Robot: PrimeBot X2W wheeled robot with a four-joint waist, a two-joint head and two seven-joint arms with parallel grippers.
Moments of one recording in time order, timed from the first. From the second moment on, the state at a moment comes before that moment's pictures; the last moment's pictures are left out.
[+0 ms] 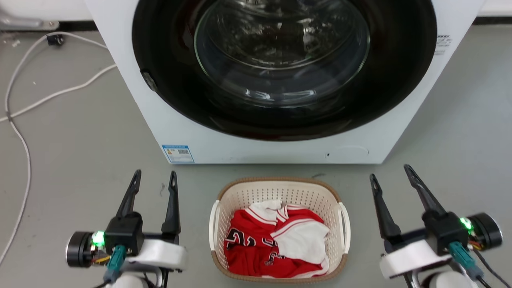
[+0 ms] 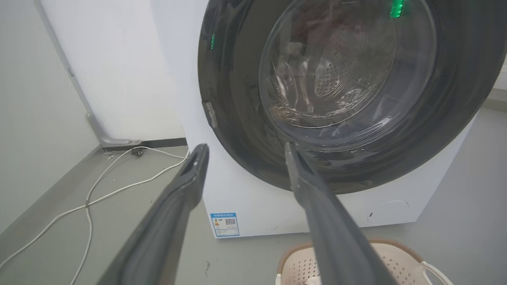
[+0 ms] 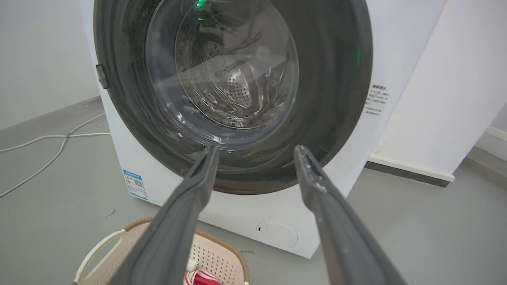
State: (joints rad) left arm -0.04 0.06 -0.05 0.06 -0.01 0.00 -0.26; right arm -0.02 -0.05 0.05 0.05 -0.11 0.13 -0.26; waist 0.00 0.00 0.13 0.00
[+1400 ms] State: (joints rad) left arm -0.83 0.14 -0.20 1.05 0.01 -0.12 -0.26; right arm -0.70 -0.05 0.11 0.90 -0.25 0.13 -0.26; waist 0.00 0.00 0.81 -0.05
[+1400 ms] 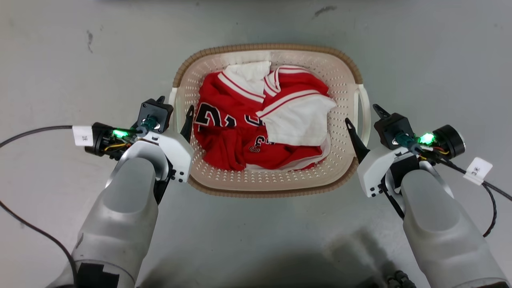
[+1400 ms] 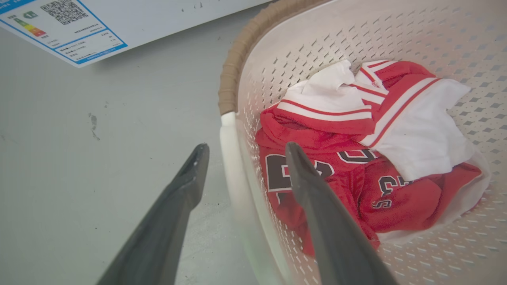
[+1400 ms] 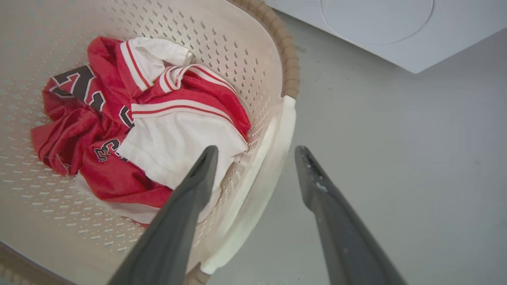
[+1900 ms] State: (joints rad) left arm -0.94 0.10 -0.28 1.19 0.00 -0.13 -0.26; right arm -0.81 -0.05 0.09 1.06 -0.25 0.13 -0.26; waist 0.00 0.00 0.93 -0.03
